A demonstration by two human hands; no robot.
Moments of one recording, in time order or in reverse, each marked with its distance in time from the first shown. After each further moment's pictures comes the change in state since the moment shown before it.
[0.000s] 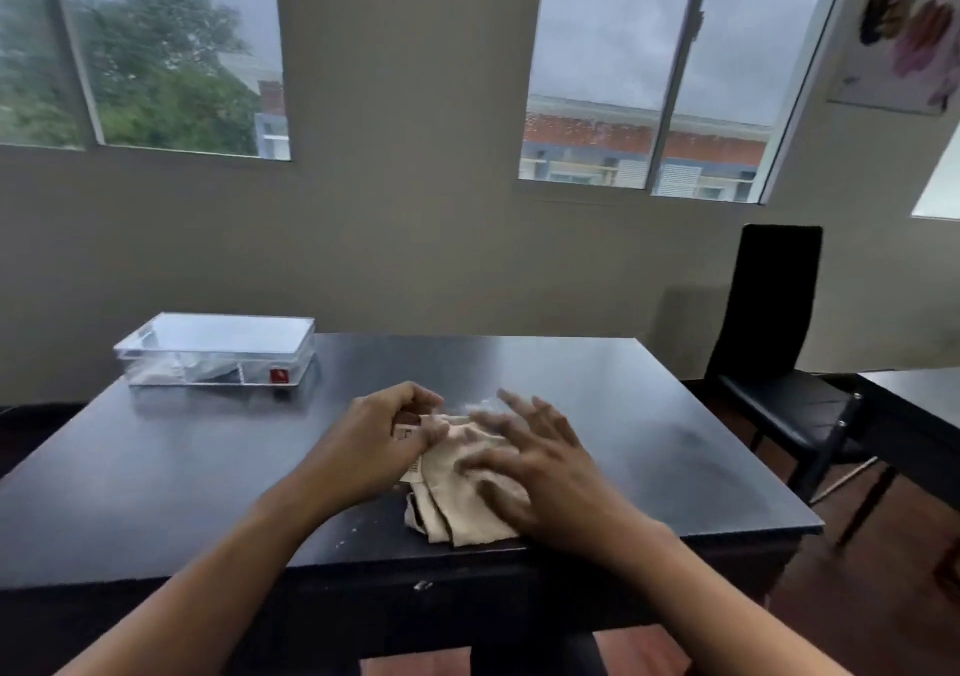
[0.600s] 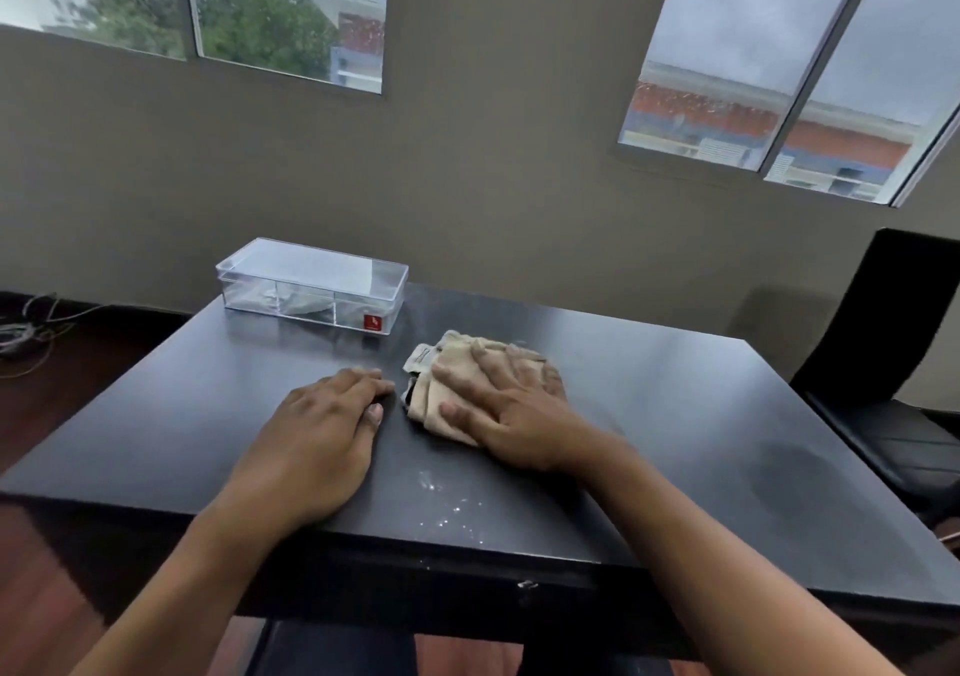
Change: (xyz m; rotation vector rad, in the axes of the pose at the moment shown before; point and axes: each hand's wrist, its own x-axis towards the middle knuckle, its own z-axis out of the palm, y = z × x) left_hand -0.052 -0.105 -0.053 0.394 0.101 -0.141; right_hand 0.127 -0.052 0.054 0.118 -0.472 0.138
